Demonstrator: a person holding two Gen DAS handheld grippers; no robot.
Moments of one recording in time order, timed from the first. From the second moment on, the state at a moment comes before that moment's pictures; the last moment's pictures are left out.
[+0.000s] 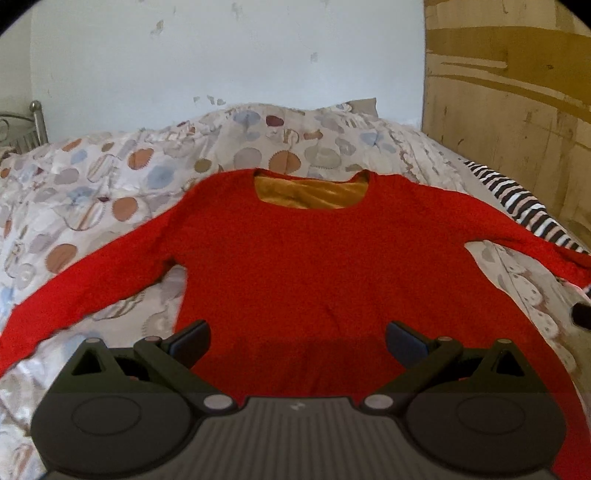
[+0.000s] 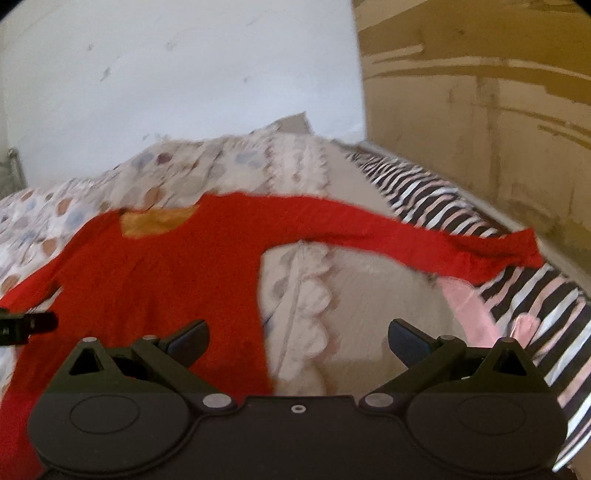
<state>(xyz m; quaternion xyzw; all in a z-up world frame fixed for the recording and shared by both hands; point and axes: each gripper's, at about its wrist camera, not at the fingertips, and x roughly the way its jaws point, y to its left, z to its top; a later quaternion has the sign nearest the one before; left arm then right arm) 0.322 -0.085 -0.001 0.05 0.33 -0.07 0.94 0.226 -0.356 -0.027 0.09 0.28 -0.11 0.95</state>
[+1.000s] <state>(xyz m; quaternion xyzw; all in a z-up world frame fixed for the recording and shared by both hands) 0.348 -0.103 -0.079 0.05 0.32 -0.08 0.94 0.259 -0.550 -0.082 0.19 0.24 -0.27 0.91</state>
